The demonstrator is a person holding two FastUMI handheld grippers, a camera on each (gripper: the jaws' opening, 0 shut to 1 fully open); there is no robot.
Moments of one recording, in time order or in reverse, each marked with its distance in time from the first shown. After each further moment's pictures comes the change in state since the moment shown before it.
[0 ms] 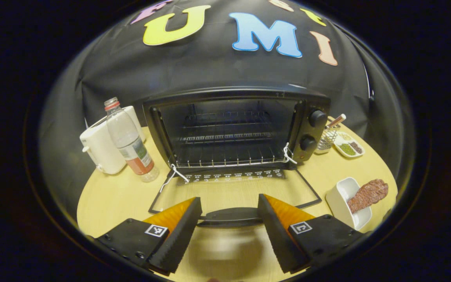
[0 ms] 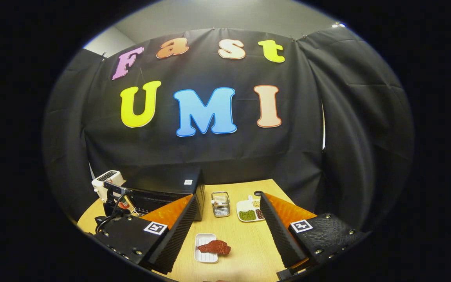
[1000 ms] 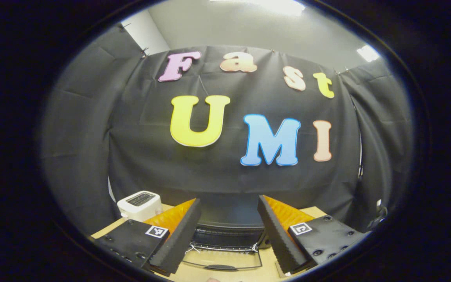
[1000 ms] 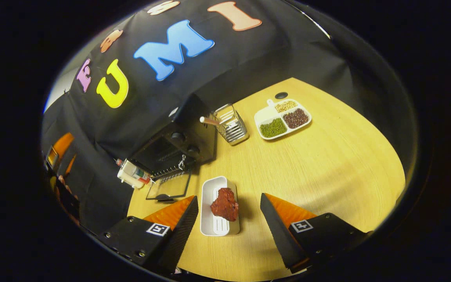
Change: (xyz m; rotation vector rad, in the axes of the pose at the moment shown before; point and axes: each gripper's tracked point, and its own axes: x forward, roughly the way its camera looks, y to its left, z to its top) left arm -0.252 0.017 0.259 -0.153 -0.640 0.058; right arm 0.076 -0.001 -0.231 0.427 0.565 0.314
